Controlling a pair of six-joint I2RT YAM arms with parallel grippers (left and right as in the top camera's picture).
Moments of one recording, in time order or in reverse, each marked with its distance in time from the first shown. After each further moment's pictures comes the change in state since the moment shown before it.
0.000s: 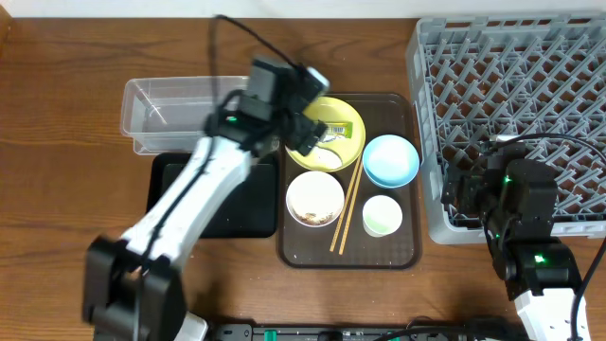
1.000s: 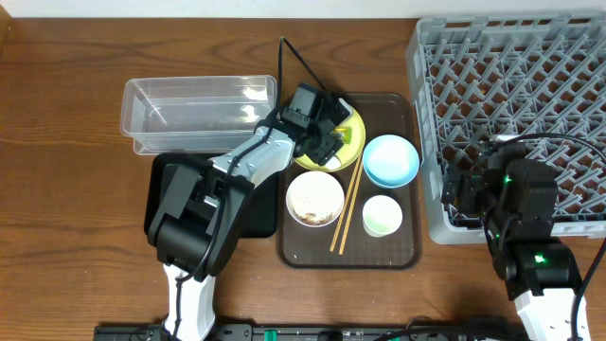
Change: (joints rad) left arm -0.053 0.383 0.000 0.259 0.000 0.019; right arm 0.000 0.000 0.002 0.000 0.000 0.000
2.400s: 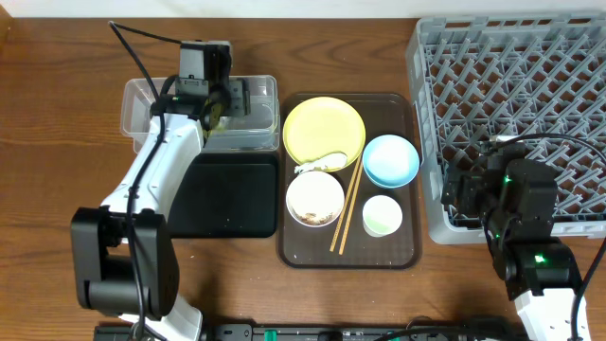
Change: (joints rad) left arm 0.371 -0.301 0.007 -0.166 -0.087 -0.417; right arm 0.000 0.000 0.000 -0.007 0.000 0.000
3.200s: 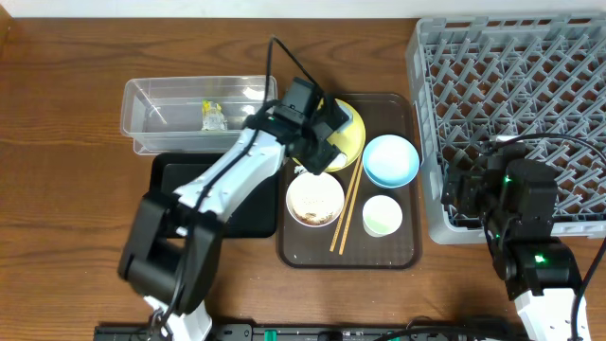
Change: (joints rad) left arm -0.386 0.109 0.000 -0.150 0.166 0.409; right arm 0.000 0.000 0.000 0.000 0.000 0.000
